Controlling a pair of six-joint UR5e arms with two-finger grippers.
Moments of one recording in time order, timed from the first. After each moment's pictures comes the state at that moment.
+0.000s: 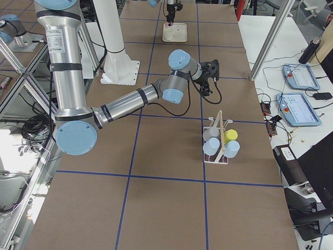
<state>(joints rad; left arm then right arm) -0.89 -1.26 -1.79 -2.38 -2.21 -0.59 1.16 -1.47 1.91 -0.74 2.07 1.21</state>
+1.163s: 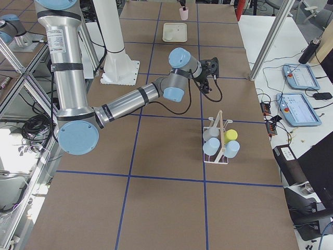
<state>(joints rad) -1.26 -1.43 -1.94 -2.15 -2.19 -0.67 1.15 -1.46 1.92 -0.74 2.10 1.22</state>
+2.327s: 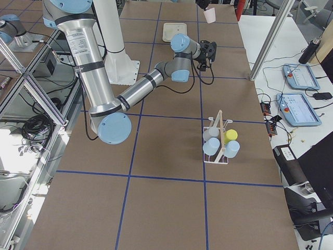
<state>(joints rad) -0.99 -1.97 -1.90 -2.18 -1.98 -1.75 0.92 -1.23 1.89 -0.72 1.85 1.63</state>
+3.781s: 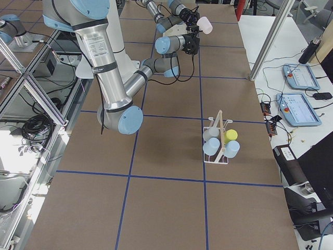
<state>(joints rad) -0.58 -2.11 -1.60 -3.11 -1.39 -2.56 0.58 -1.16 1.84 -0.34 1.35 1.87</state>
